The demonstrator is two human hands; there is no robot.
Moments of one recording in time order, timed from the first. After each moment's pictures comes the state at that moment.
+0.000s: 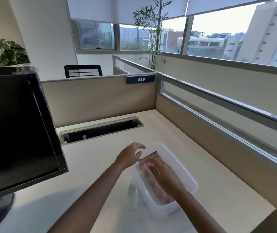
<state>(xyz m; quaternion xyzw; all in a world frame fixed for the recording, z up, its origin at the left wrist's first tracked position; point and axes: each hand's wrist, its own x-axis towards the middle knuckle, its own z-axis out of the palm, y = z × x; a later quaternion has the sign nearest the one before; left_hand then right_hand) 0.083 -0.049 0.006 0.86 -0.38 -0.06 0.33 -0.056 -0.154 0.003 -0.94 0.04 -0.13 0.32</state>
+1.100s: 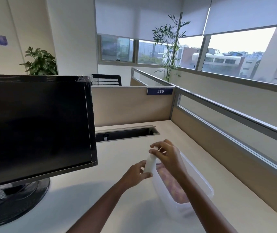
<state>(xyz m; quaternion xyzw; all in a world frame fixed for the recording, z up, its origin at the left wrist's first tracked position) 0.027 0.037 -0.001 0.81 -0.31 -0.16 0.47 -0.041 -0.086 0.078 -0.89 0.00 -0.27 0.38</state>
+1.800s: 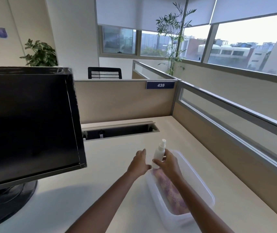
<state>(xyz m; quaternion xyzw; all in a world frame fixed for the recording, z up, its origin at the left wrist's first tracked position) 0.060 -0.028 0.008 0.90 -0.24 -0.11 0.35 0.014 -0.152 -0.003 -0.88 0.16 -0.16 0.42</state>
